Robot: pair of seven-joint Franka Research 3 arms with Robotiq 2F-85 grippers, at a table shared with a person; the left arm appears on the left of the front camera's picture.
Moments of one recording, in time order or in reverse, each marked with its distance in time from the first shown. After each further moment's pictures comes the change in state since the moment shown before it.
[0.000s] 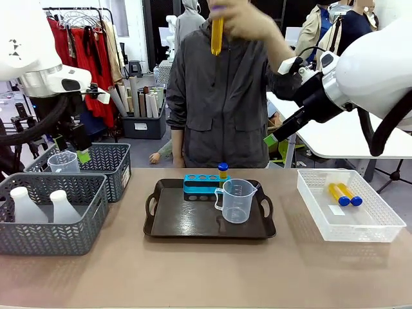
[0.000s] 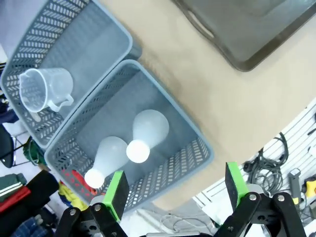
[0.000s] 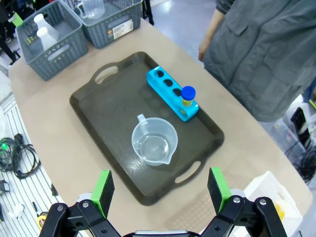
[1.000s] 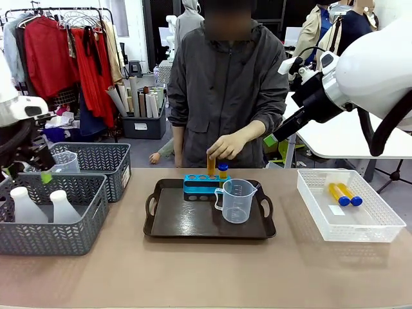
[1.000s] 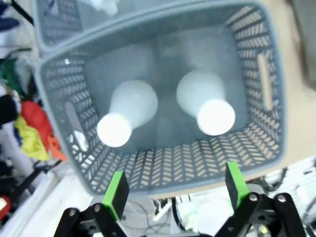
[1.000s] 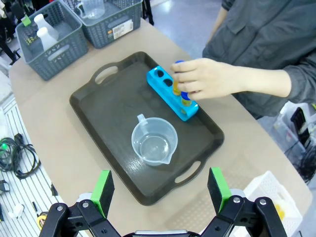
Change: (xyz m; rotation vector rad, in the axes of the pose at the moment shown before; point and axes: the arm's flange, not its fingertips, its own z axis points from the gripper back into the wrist) left arm -0.094 0.104 -0.072 -0.001 0.077 0.496; right arm 0.000 0.000 0.000 0.000 0.001 0.000
